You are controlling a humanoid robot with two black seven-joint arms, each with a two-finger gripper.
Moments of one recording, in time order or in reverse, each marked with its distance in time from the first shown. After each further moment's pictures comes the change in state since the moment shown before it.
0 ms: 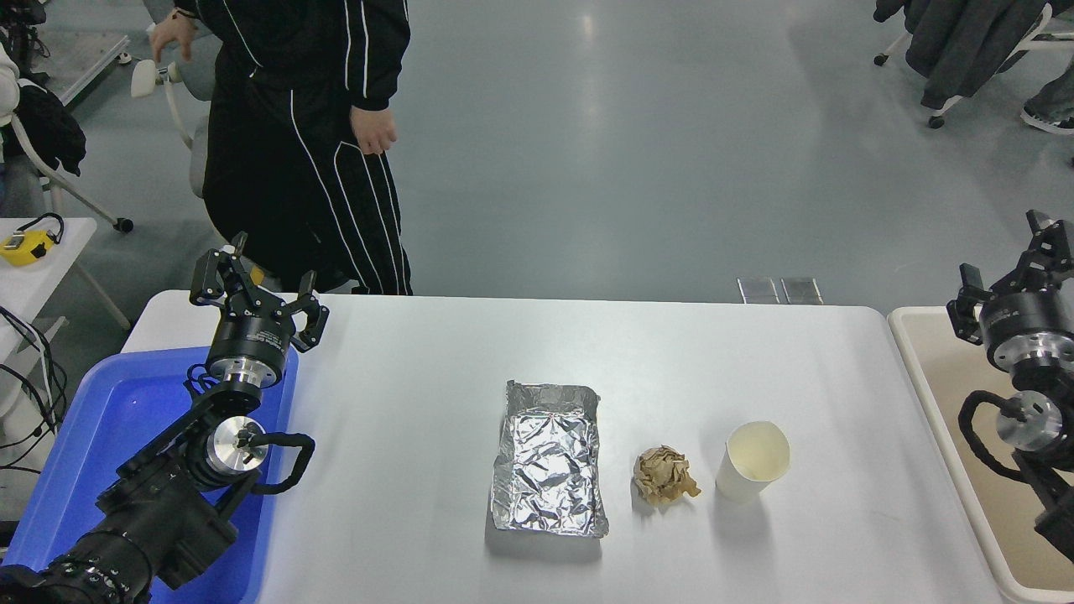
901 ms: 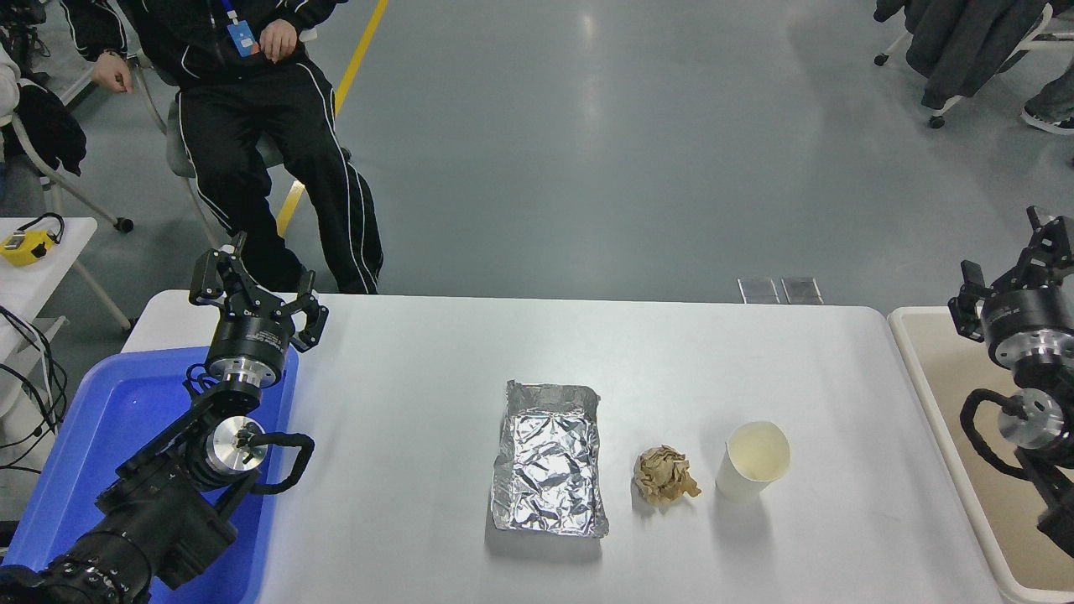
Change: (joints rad) left arm 0.000 0.001 0.000 0.000 0.001 0.000 0.000; right arm 0.008 -0.013 0.000 -0.005 -0.015 -0.001 0.001
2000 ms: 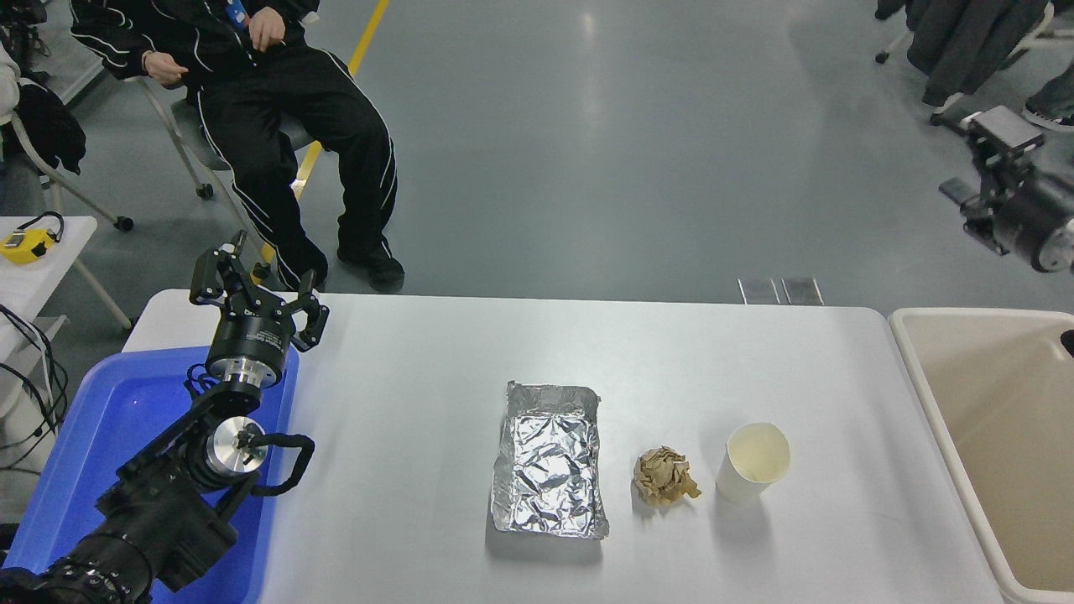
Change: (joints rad) left arm 0.000 -0.001 0.000 0.000 -0.001 0.000 0.000; right arm 0.661 -0.326 -1.164 0.135 -0.197 0.203 -0.004
